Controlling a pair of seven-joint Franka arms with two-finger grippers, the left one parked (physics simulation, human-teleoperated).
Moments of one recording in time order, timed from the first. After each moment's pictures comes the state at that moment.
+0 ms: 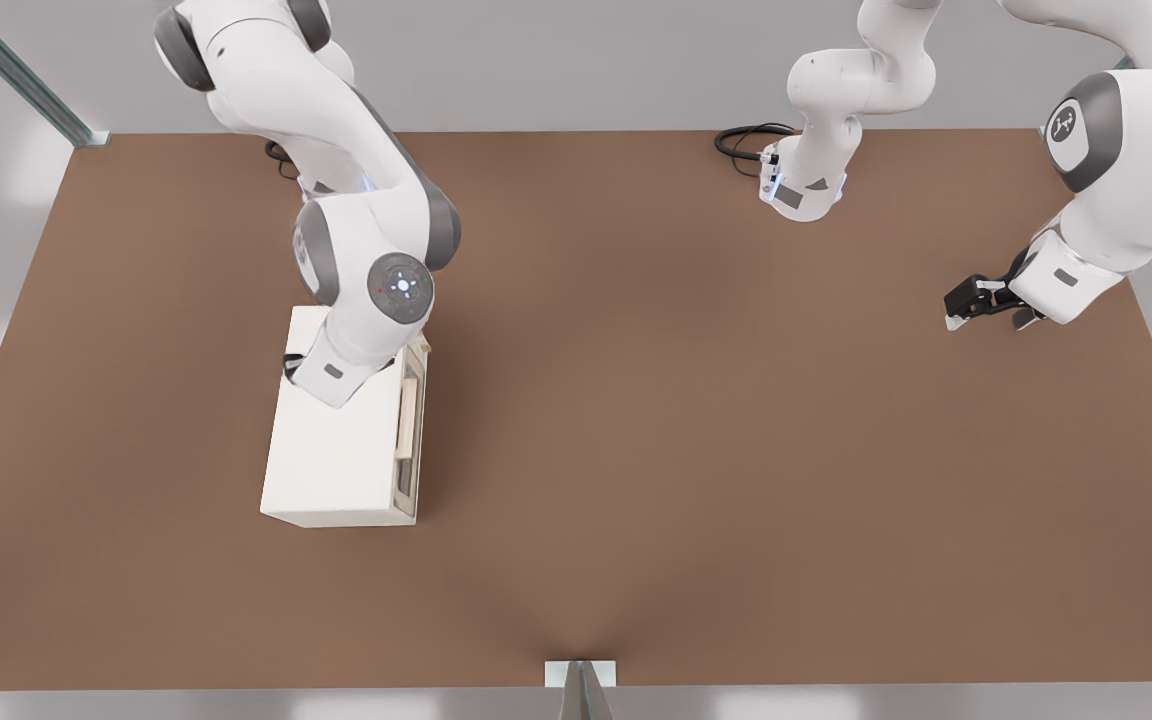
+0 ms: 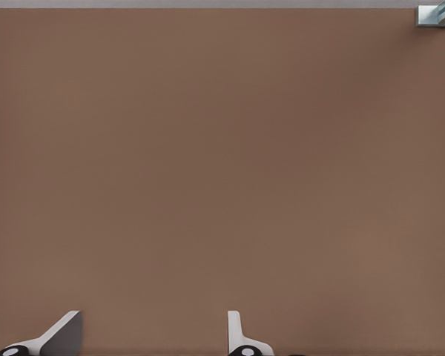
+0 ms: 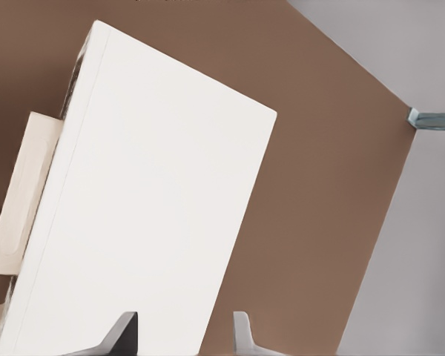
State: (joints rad) arm 0.50 0.40 0.03 -1.34 -0.50 1.41 0.20
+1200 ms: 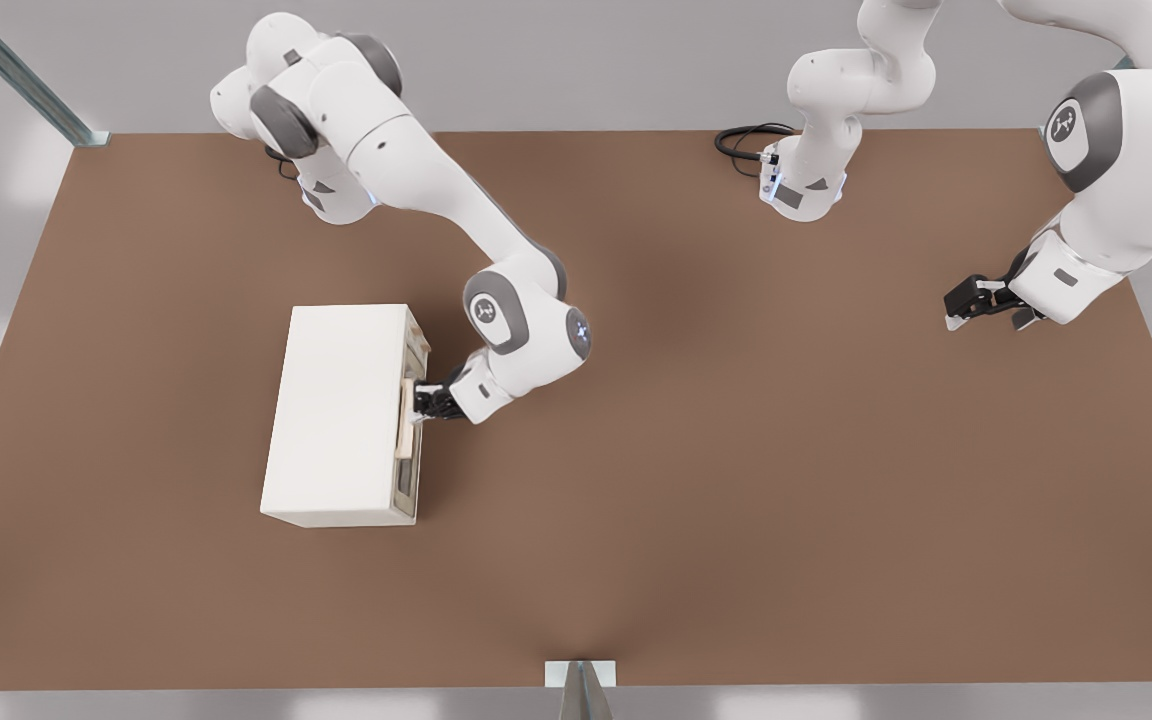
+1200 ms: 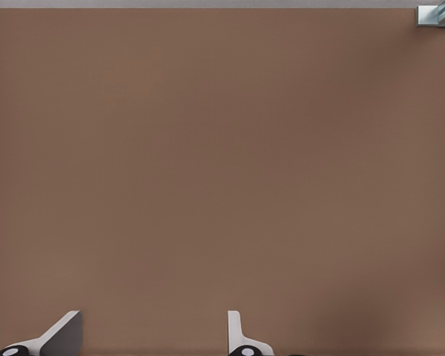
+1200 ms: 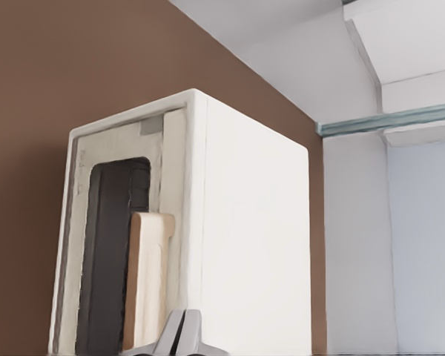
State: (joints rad) arm 0.71 0.74 0.01 -1.23 -0.77 1.42 0.72
